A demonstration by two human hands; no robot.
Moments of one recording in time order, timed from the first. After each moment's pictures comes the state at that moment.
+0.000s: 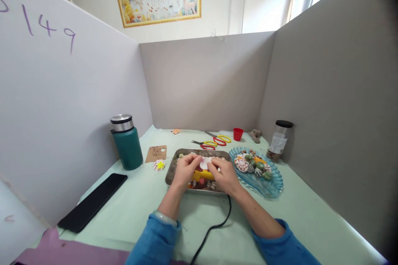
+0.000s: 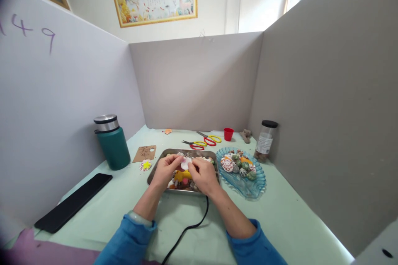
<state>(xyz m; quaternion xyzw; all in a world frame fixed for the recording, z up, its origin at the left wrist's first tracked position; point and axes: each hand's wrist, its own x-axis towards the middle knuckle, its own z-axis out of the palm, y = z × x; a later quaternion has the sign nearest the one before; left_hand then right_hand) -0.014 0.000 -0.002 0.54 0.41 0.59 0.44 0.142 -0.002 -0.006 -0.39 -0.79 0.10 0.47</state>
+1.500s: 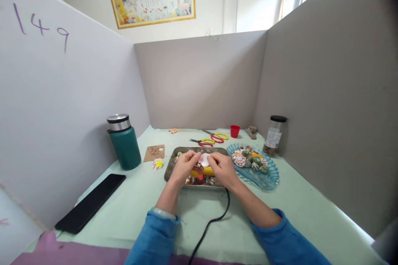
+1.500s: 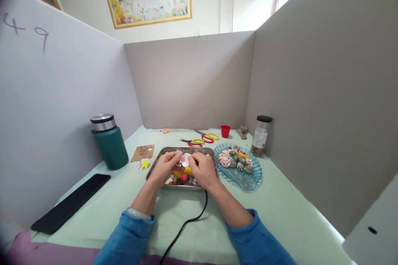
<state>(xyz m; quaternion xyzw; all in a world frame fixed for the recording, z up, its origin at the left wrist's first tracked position) -0.015 -0.004 0.005 0.56 0.38 0.53 0.51 0.144 -0.001 -0.007 -0.40 -0.76 0.09 0.50</state>
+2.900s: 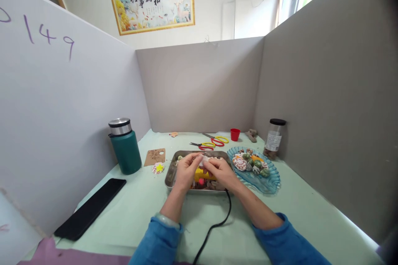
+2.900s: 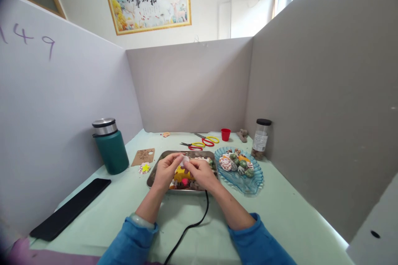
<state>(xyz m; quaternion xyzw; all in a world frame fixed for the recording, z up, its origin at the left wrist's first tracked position) -0.006 -0.007 0.000 0.56 0.37 0.63 0.40 0.141 0.003 -0.005 -0.35 -0.74 0.34 0.46</state>
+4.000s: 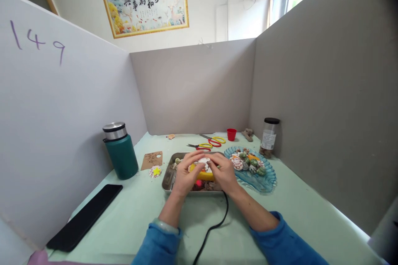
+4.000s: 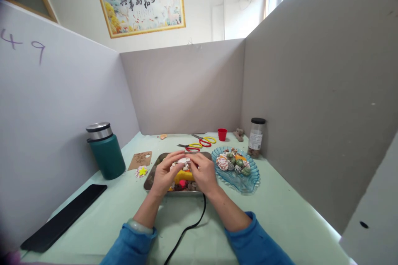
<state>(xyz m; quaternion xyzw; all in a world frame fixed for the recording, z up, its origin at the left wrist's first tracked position) -0.008 -0.011 0.005 0.70 0.28 0.62 0.23 0.147 0.001 -0.010 -0.35 -0.73 0.08 0.59</state>
